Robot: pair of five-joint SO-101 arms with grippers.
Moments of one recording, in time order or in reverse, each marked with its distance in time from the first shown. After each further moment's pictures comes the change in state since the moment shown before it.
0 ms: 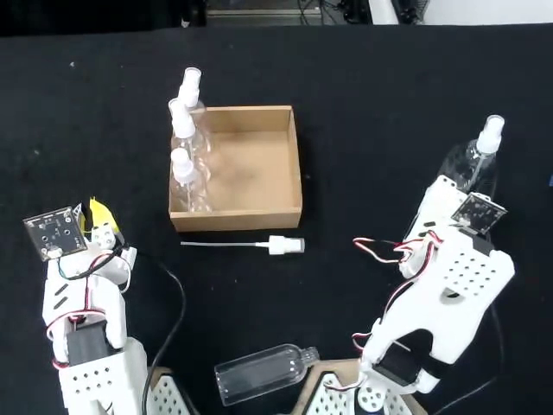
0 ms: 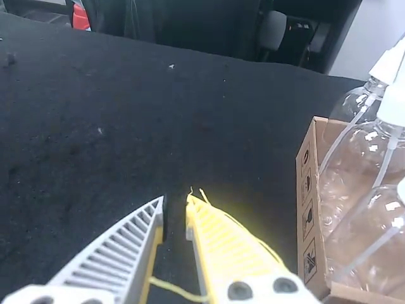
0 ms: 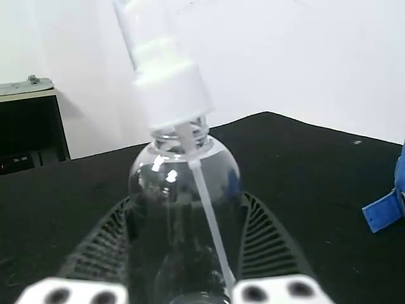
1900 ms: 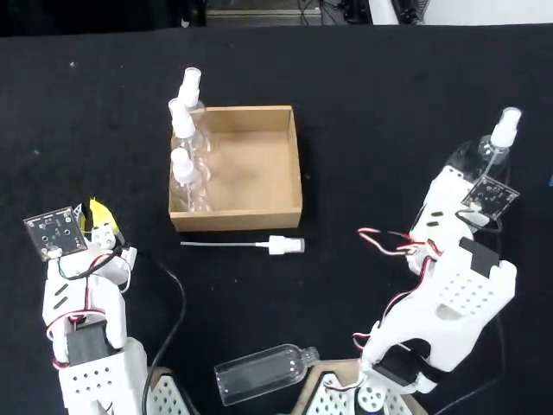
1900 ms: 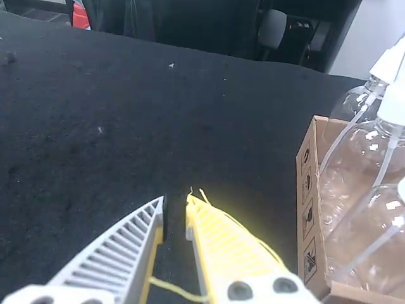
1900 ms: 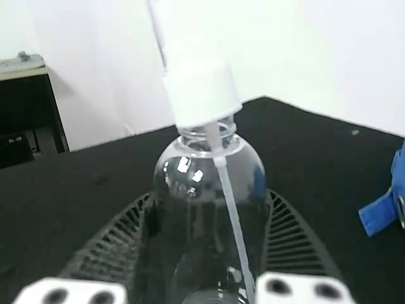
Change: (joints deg) left arm 0.0 0.0 0.0 0.2 0.0; right arm -0.2 -12.0 2.0 12.8 0.0
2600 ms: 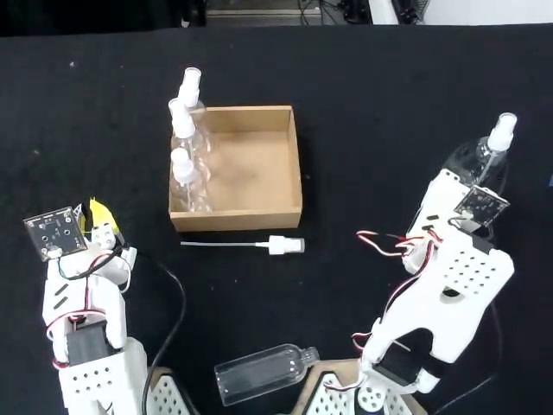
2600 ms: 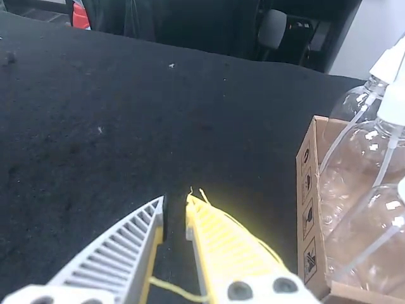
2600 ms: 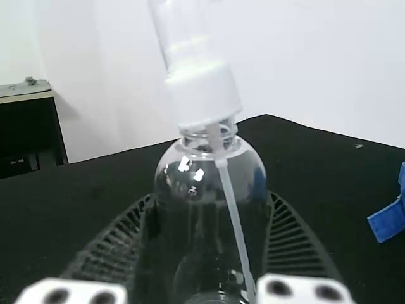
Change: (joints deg) left arm 0.0 0.0 0.0 0.0 0.0; right arm 0.1 12.7 -6.5 -9.9 0.0
